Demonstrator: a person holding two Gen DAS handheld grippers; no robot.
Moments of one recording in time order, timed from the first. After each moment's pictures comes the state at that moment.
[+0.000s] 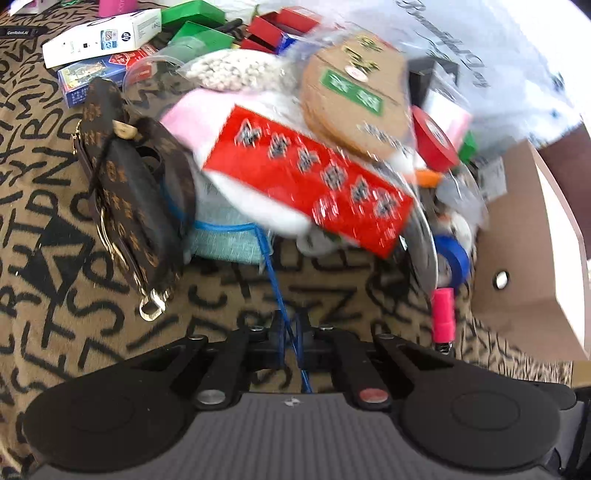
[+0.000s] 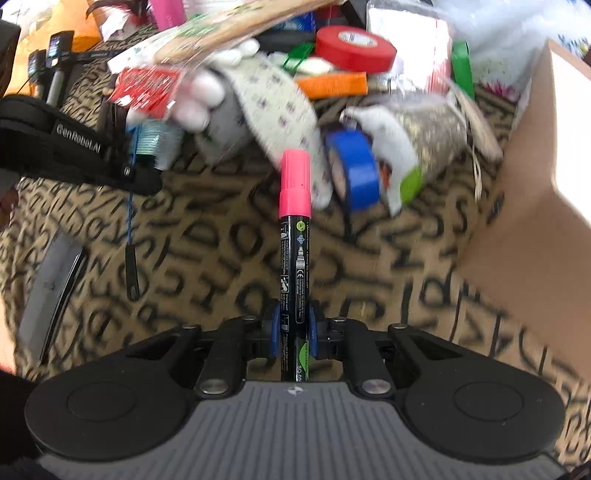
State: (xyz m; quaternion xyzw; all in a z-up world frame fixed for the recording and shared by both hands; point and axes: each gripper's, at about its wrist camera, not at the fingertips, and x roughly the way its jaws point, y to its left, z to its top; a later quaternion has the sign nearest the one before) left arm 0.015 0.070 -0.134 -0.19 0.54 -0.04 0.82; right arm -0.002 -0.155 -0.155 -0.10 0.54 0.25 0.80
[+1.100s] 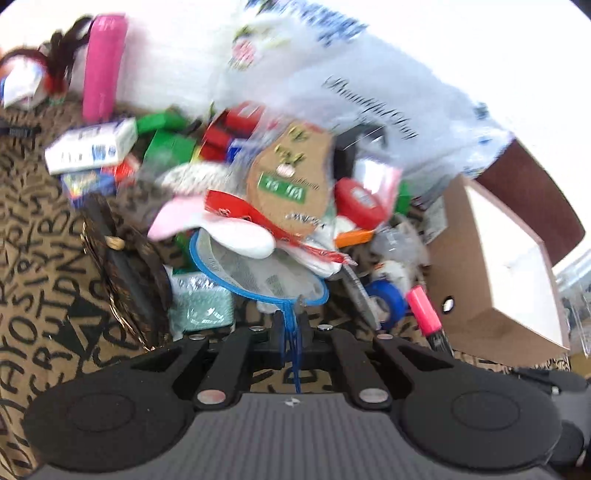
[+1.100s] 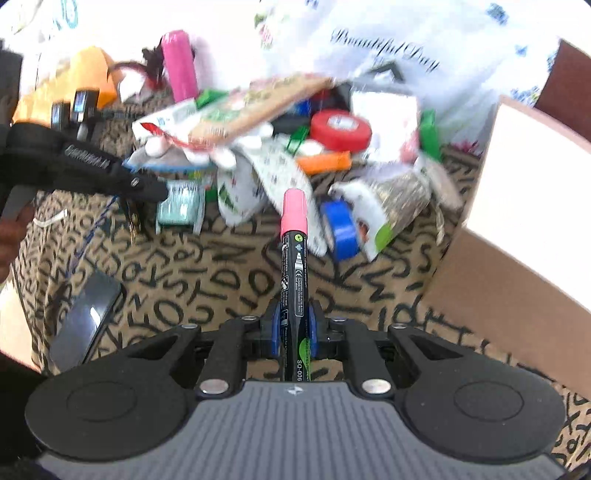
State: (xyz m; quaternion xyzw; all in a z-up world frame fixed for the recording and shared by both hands) left arm -0.014 0.060 -0.058 -0.15 0.43 -0.07 0.89; right arm -0.025 -0.183 -0.097 -0.06 0.43 0.24 0.87
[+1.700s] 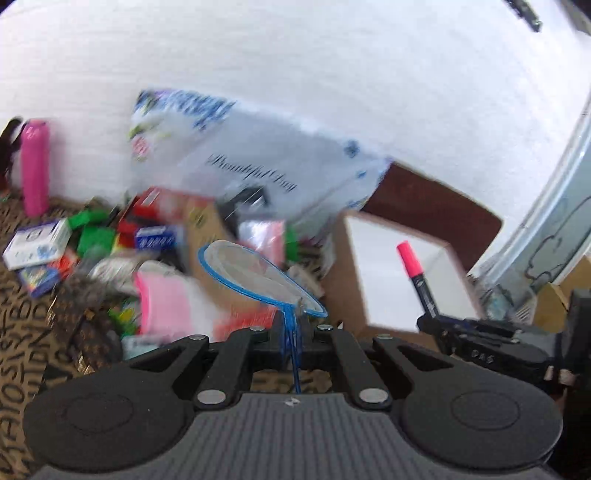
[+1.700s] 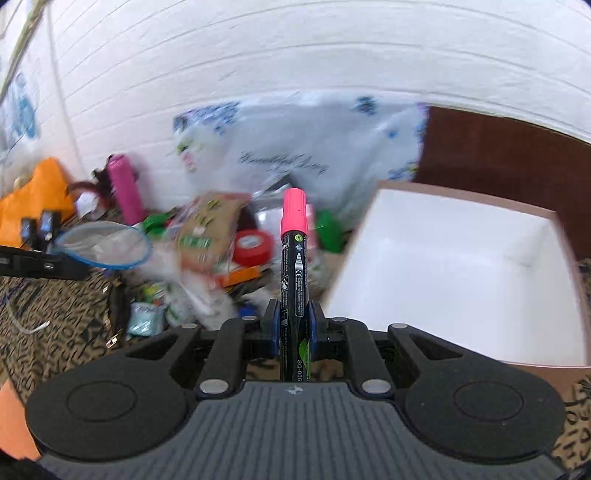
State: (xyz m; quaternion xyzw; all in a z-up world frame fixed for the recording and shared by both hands) left arm -0.051 0.004 0.031 -0.11 0.34 -0.18 0.92; right arm -0.035 -0.273 -0.026 0.02 0.32 0.14 0.94
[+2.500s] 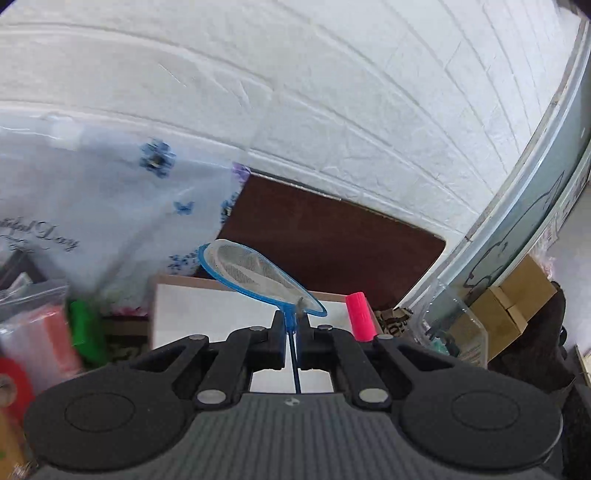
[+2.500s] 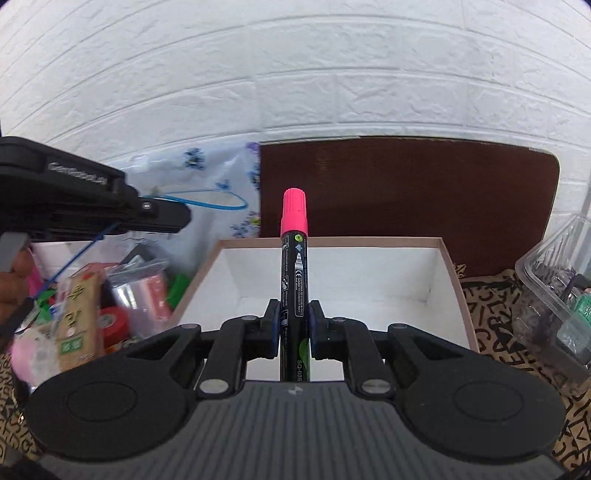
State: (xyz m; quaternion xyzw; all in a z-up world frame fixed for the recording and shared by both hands) left arm 0.155 -0.221 0.010 -0.13 0.34 -0.32 0.88; right arm 0.060 -0.398 -0.030 0.06 0.29 0.01 0.96
